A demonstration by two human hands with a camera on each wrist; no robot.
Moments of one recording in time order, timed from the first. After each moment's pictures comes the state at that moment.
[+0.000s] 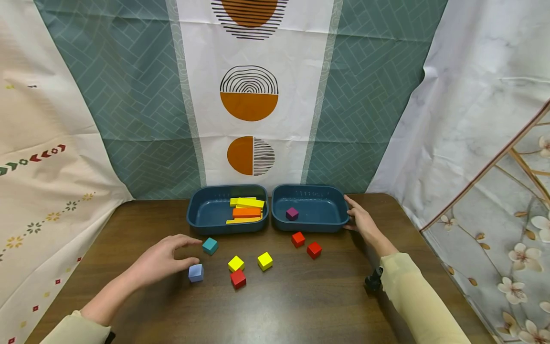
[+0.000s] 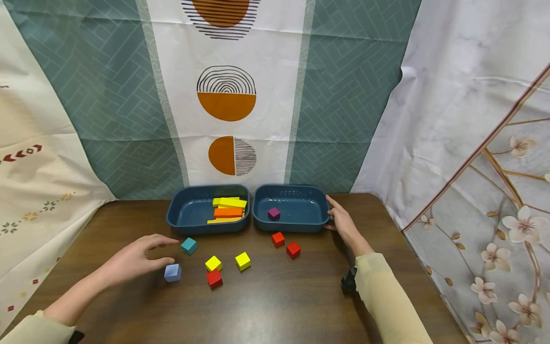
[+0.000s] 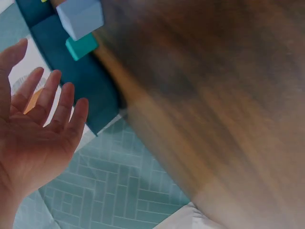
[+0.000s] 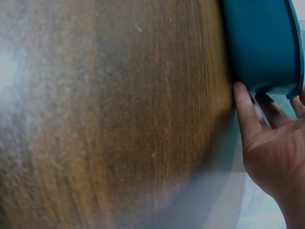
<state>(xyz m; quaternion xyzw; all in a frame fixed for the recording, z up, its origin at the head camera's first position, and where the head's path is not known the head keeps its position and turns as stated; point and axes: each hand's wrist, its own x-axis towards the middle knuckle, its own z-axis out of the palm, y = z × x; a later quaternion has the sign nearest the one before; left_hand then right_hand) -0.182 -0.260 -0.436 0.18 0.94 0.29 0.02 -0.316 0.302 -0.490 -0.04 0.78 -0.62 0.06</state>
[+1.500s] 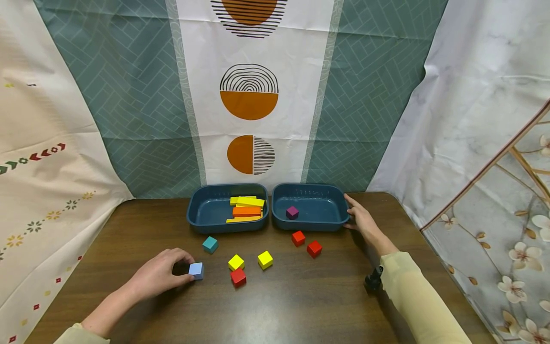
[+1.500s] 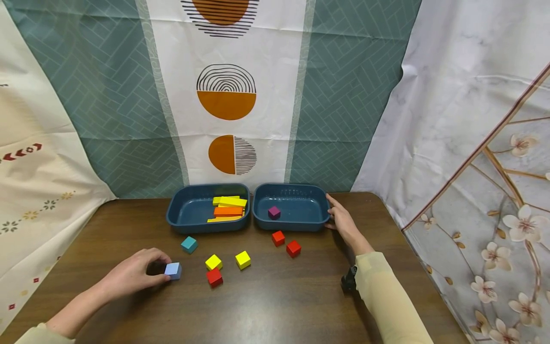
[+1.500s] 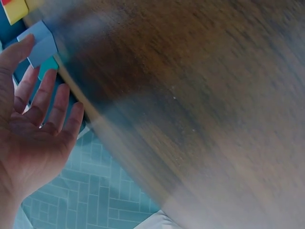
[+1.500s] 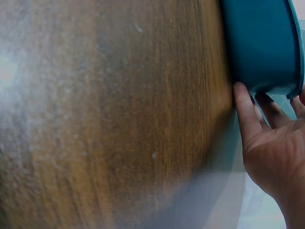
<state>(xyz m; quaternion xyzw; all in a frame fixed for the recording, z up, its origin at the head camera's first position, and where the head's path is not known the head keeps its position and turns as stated) -0.169 -0.271 -0.476 0.19 0.95 0.23 -0.01 -0.316 0.303 -0.490 -0.04 0.78 -0.62 0.06</state>
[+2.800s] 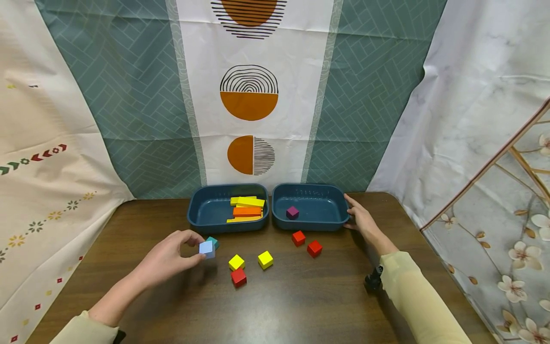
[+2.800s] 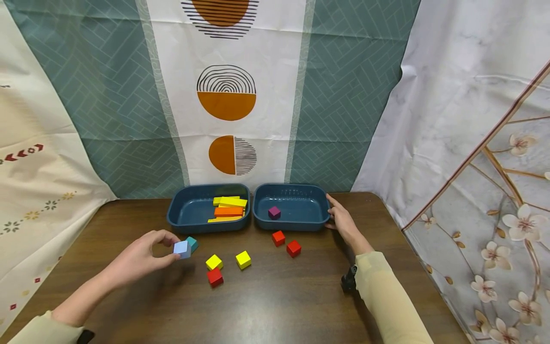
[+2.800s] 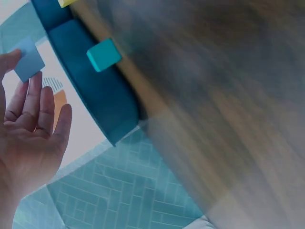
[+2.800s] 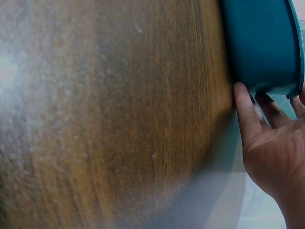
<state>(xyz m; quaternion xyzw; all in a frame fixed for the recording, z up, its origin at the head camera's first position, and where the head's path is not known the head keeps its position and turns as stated) -0.179 -0.238 -0.428 0.14 0.94 0.31 -0.01 -0.315 0.304 -0.490 -0.04 0.78 -0.63 0.07</state>
